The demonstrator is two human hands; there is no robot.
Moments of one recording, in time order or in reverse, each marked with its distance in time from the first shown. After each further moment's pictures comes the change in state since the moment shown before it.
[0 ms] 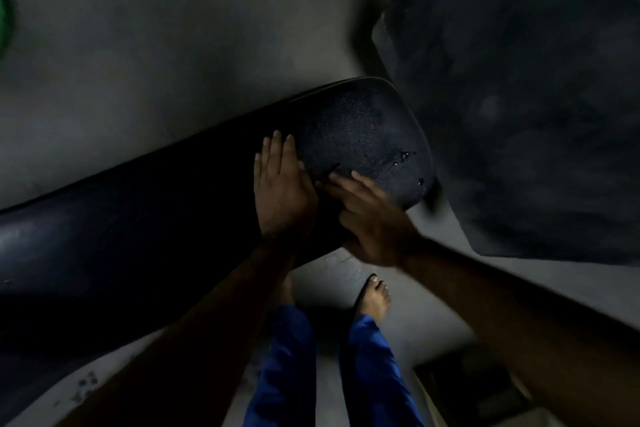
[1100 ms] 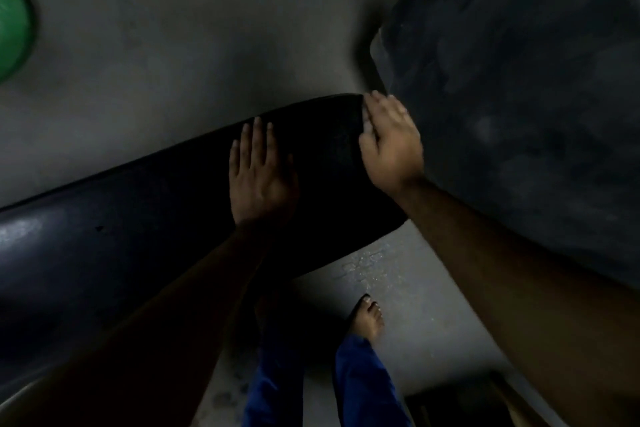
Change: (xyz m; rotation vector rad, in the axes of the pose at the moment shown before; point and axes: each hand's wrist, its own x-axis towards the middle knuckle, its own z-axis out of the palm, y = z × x) left_hand 0.037 0.004 0.029 0.317 0.039 0.067; right_hand 0.051 0.118 -0.038 0.201 0.335 0.602
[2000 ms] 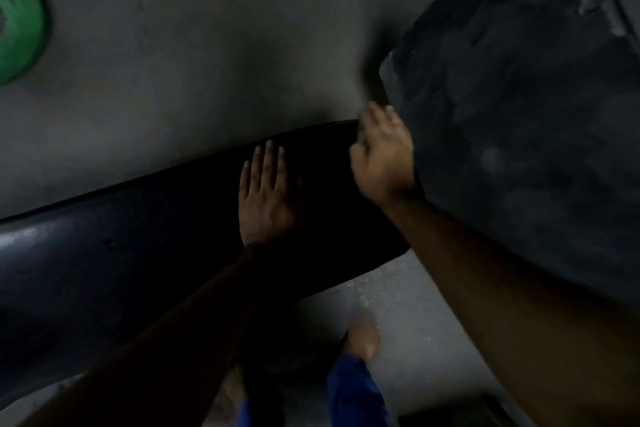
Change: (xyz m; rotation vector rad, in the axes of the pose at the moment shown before) left_hand 0.001 0.000 0.001 -0.005 0.036 0.016; right_hand 0.026 -0.022 0.005 -0.057 -0.049 0.031
